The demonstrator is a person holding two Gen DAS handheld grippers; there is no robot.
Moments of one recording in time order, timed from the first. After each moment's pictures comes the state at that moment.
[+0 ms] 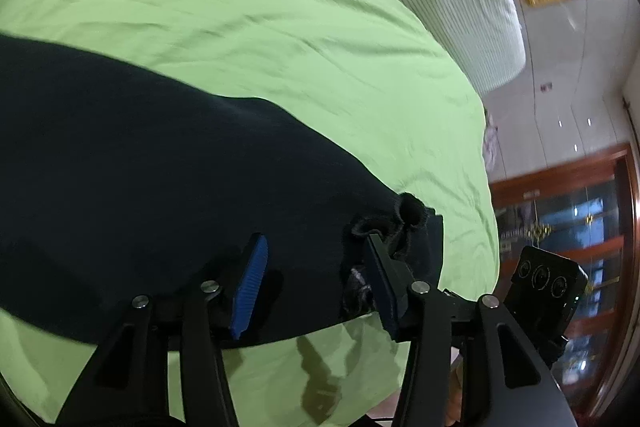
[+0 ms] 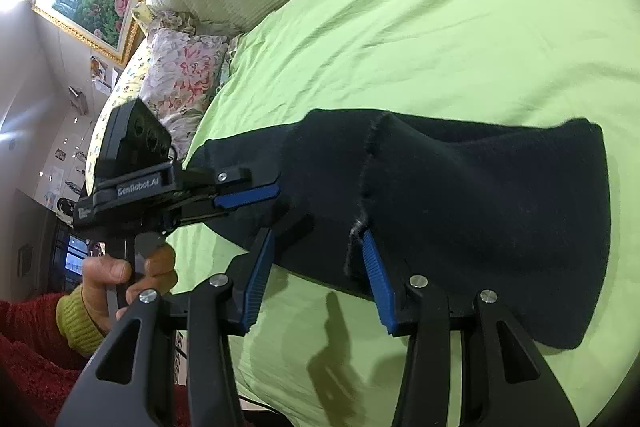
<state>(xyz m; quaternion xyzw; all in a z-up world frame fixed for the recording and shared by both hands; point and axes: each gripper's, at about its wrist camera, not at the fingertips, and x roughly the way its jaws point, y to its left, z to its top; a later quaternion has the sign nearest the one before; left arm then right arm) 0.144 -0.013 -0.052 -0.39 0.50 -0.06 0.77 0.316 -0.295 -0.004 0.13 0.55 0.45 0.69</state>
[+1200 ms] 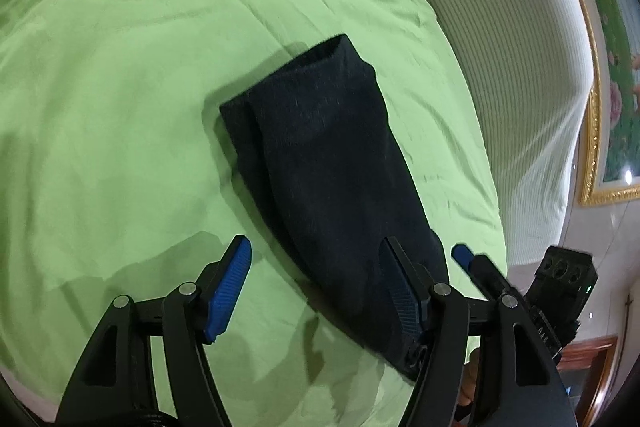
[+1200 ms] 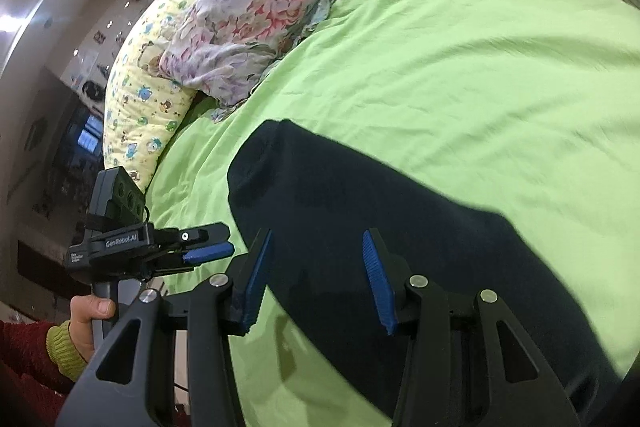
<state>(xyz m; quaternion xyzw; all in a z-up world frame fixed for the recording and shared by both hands) -0.008 0.138 -0.063 -0.55 0.37 0.18 0.72 0.336 -0.096 0.017 -0.03 0.53 0.59 0.60</state>
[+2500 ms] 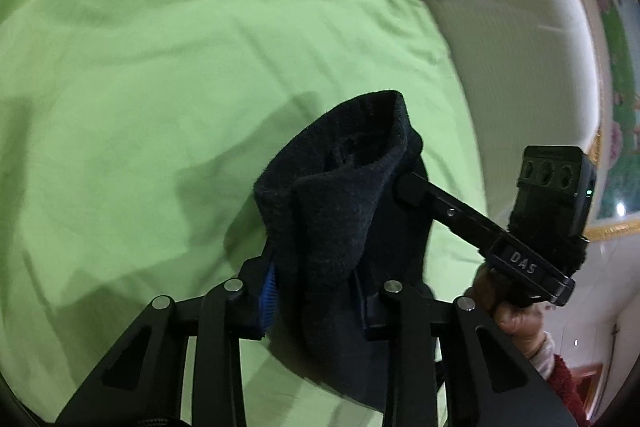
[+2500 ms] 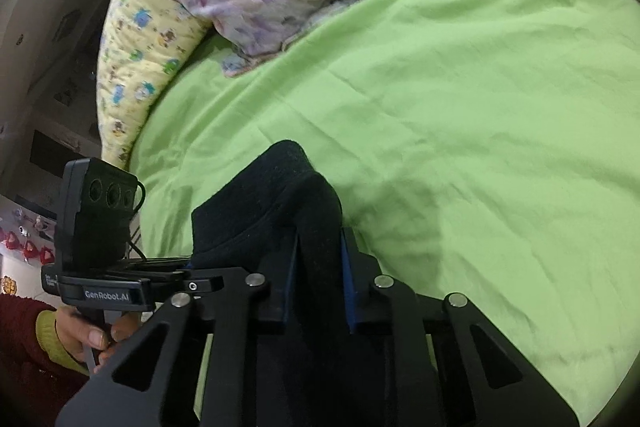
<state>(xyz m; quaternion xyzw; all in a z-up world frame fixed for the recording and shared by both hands) 0.015 0.178 -0.079 -0.58 0.33 0.18 0.72 0.340 0.058 -0.005 -0.16 0.53 0.68 0.48</state>
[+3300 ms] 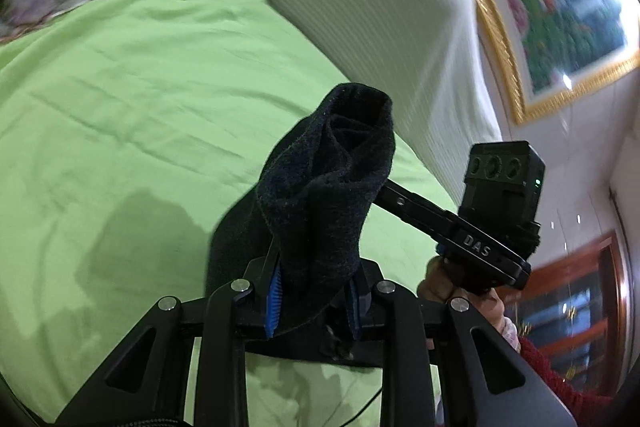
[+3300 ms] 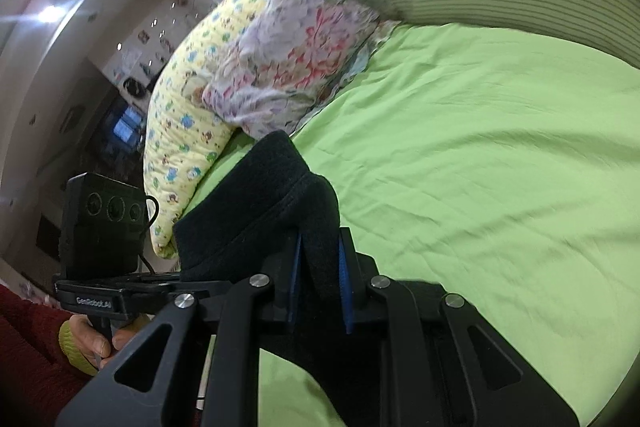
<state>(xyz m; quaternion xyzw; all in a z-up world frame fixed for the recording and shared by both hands) 0.075 0.054 0.044 -0.45 0.35 0.02 0.82 0.392 -0.123 0.069 0.01 0.48 0.65 0.59</state>
